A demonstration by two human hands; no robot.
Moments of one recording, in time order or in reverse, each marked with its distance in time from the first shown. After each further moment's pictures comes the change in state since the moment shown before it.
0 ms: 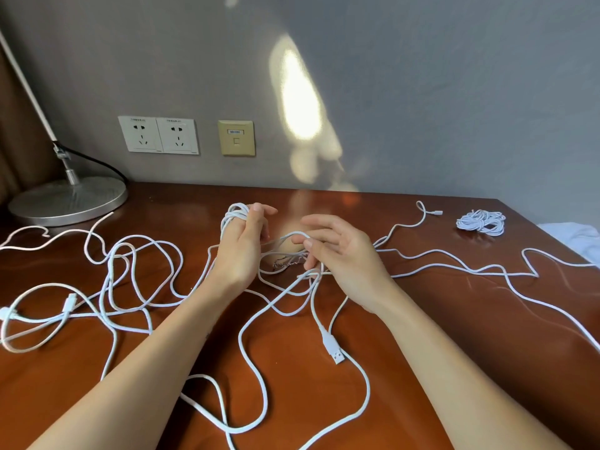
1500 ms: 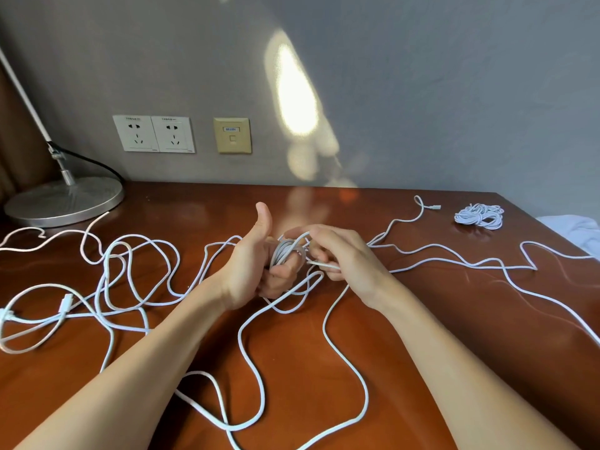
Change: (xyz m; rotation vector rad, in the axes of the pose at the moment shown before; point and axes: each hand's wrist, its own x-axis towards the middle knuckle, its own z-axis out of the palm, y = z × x) left_hand -0.020 0.029 0.000 -0.306 -0.817 -0.300; right_hand -0.002 -0.007 -0.005 0.058 -0.145 0.082
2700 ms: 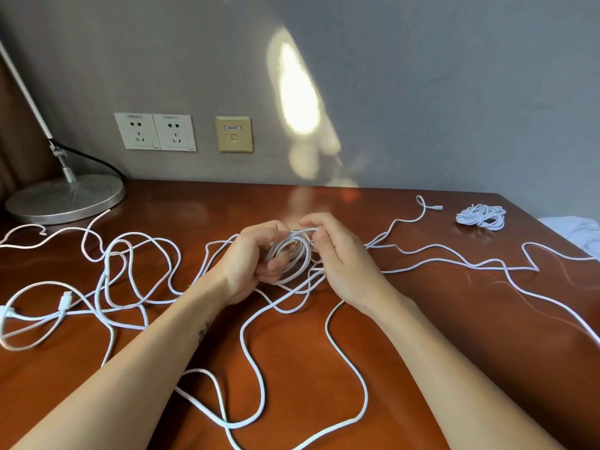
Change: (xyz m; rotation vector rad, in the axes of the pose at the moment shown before) left_hand 0.005 -0.012 -0.012 -0.170 0.241 0.147; right_hand 0.000 0.013 0.005 -0.517 0.177 -0.132
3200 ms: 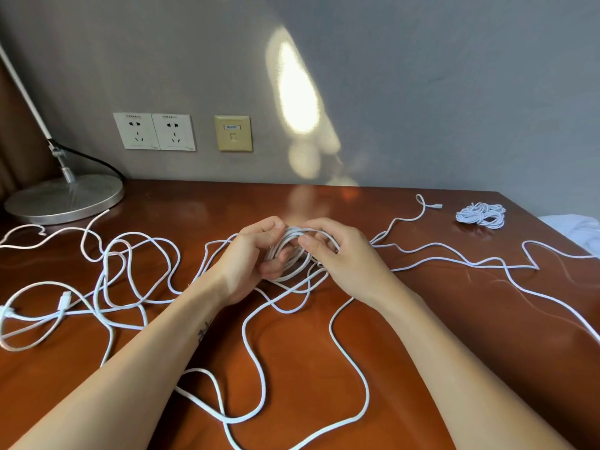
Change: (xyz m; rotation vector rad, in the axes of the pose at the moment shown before) left_hand 0.000 -0.002 -0.002 -0.044 -0.034 0.038; right_hand 0.002 -0.001 -0.009 0.121 -0.056 0.000
